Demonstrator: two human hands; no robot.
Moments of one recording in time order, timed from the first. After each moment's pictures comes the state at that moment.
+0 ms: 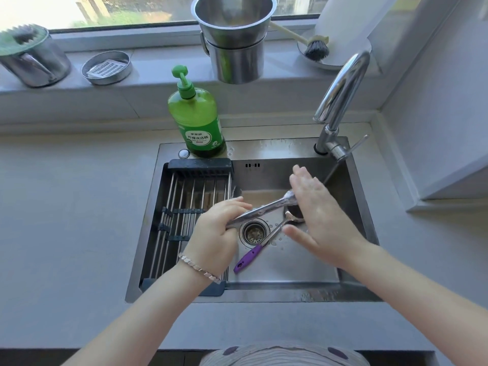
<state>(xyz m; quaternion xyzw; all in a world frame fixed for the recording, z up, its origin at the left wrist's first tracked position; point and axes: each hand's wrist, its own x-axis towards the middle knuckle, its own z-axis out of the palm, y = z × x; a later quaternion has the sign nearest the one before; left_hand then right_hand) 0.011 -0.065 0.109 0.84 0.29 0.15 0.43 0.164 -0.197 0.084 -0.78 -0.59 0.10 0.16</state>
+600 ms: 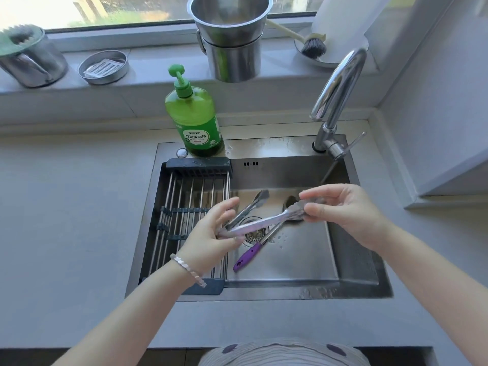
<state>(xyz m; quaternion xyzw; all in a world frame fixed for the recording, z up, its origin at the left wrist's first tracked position) -0.001 -0.056 0.095 0.69 0.34 0.01 0.64 0.193 -0.210 0.099 -0.64 -0.26 0.42 0.59</state>
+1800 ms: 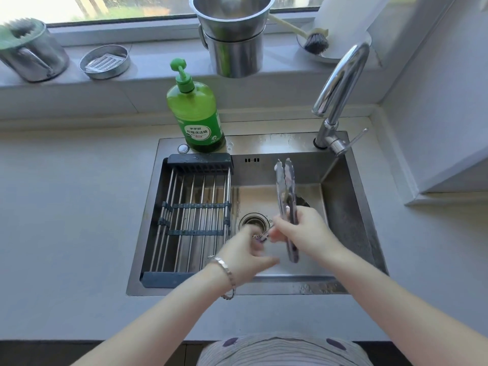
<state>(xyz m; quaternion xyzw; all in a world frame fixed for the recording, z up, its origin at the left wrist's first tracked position) 0.014 -0.096 0.065 0.77 0.35 -0.16 0.52 0.132 -0.185 0.072 -0.77 -0.18 0.42 0.45</state>
